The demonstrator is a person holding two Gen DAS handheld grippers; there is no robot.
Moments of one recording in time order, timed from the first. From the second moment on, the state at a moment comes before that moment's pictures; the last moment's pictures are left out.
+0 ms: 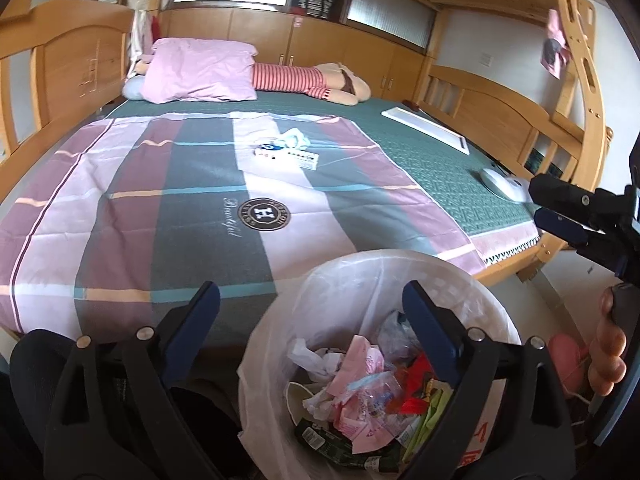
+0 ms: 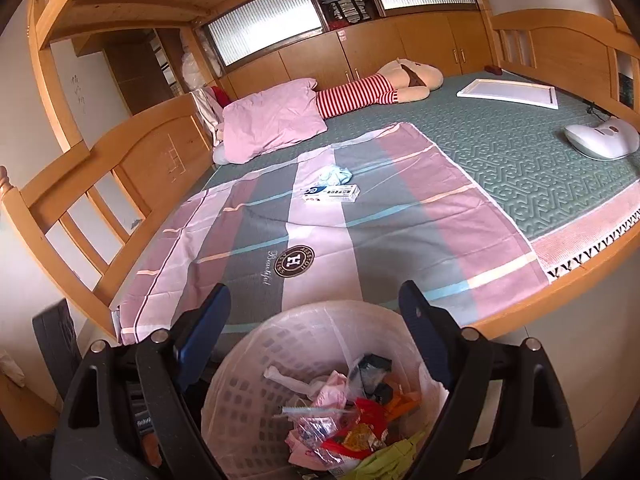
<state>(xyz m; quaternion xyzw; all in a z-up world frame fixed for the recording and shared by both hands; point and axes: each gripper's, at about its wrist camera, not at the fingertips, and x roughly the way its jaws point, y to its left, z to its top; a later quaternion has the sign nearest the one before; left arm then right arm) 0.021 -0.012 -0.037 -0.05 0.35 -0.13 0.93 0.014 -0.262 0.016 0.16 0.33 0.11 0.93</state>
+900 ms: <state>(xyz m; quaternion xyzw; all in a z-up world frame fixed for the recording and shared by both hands) 0.119 0.085 -0.112 -0.17 0.40 -0.07 0.90 0.470 -0.186 -0.127 0.23 0.49 -0.02 0.84</state>
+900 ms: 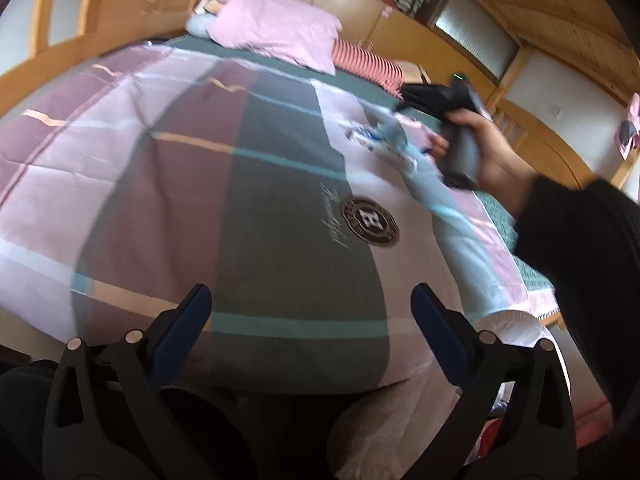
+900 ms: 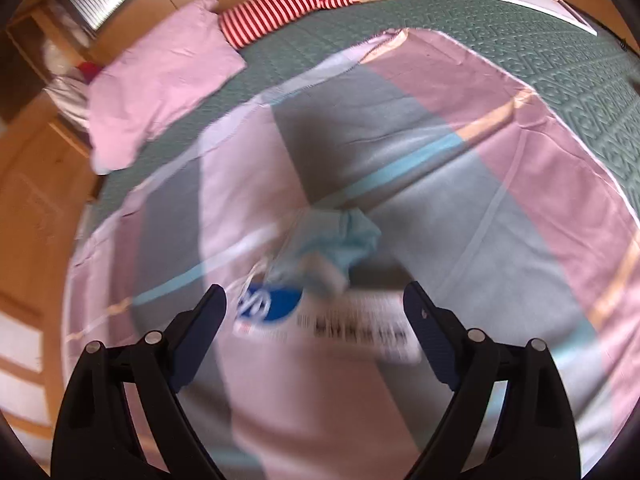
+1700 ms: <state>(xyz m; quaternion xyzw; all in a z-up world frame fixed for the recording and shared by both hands) 0.138 0.093 -0.132 -0.26 0.45 -0.05 0.85 0.345 -0.084 -0.154 0.01 0.63 0.29 0.72</state>
